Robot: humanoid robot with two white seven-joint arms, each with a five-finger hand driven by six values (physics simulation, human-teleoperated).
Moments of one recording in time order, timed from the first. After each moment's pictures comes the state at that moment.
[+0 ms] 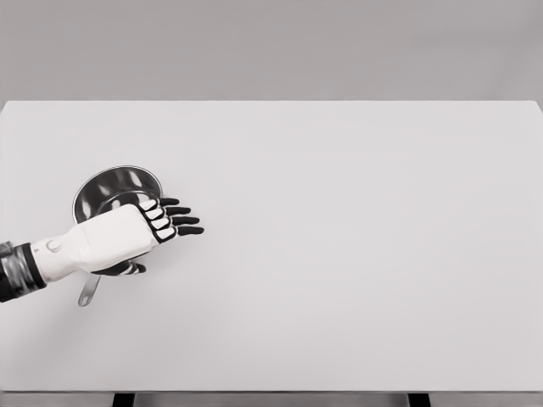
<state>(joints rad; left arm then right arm) -0.08 0.85 -0.32 -1.80 -0.58 -0.61 -0.22 0.06 0.00 -0.08 0.05 -0.27 -0.07 0.21</state>
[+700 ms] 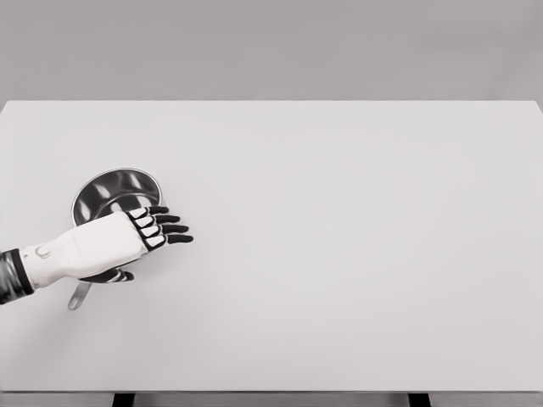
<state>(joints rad) -0.05 0.91 -0.31 -1.80 -0.57 -0.61 -0.22 0.06 0.00 -0.08 0.05 -0.27 -0.07 0.21</state>
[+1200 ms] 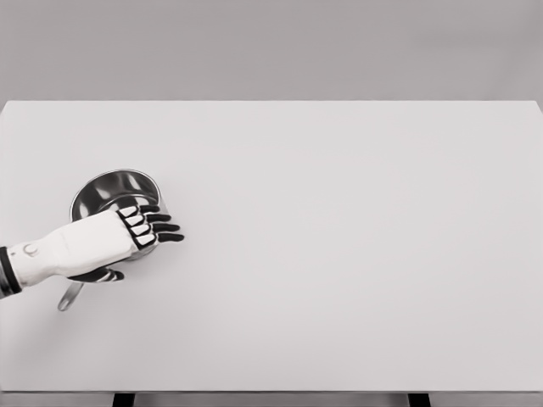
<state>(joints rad) -0.04 0.96 -0.31 -1.80 -0.53 -0.61 -0.22 0.06 0.00 -0.08 0.05 -0.27 -0.07 0.21</state>
